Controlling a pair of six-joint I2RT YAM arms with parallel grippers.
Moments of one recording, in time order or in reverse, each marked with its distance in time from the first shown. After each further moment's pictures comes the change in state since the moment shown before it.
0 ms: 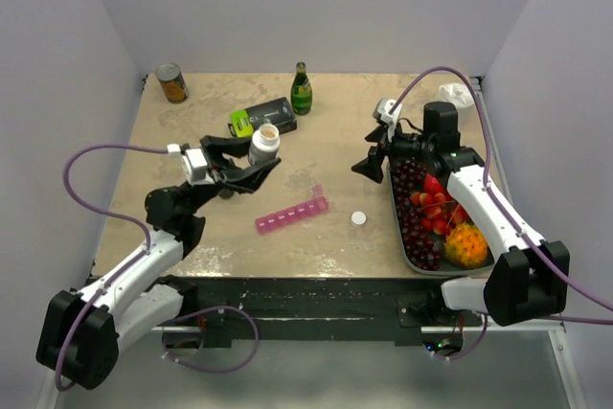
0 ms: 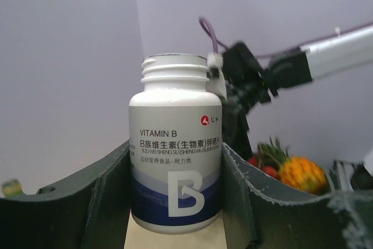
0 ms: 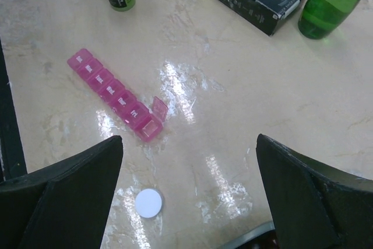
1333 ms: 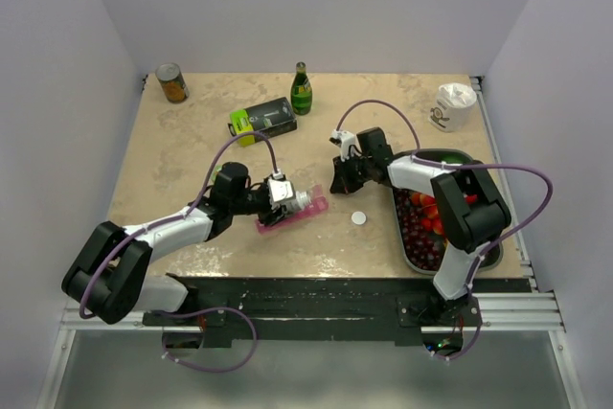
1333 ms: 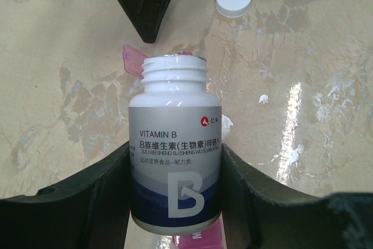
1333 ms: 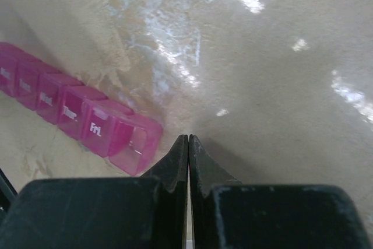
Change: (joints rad) left arm -0.129 0.368 0.024 -0.920 0.058 0.888; right arm 0.222 0.508 -0.030 0.182 0.354 0.440
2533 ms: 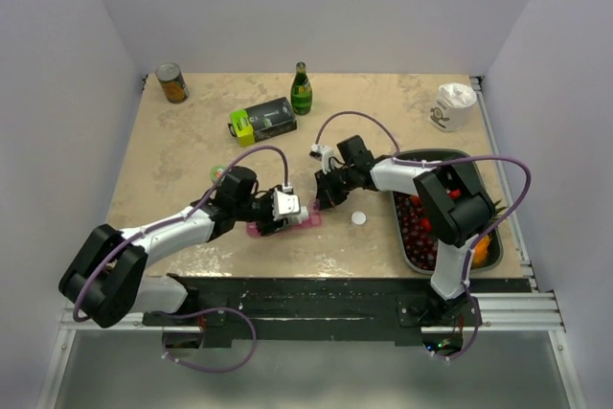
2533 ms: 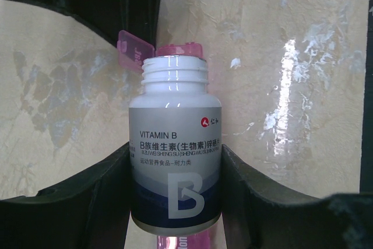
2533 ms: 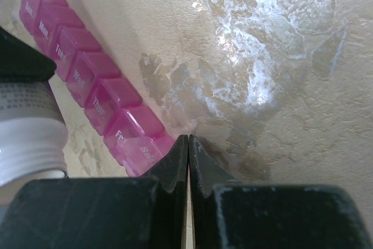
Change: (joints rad) left arm -0.043 -0.023 0.031 -0.229 -0.052 0.140; right arm 0.111 0.084 0.043 -0.050 -0.144 0.028
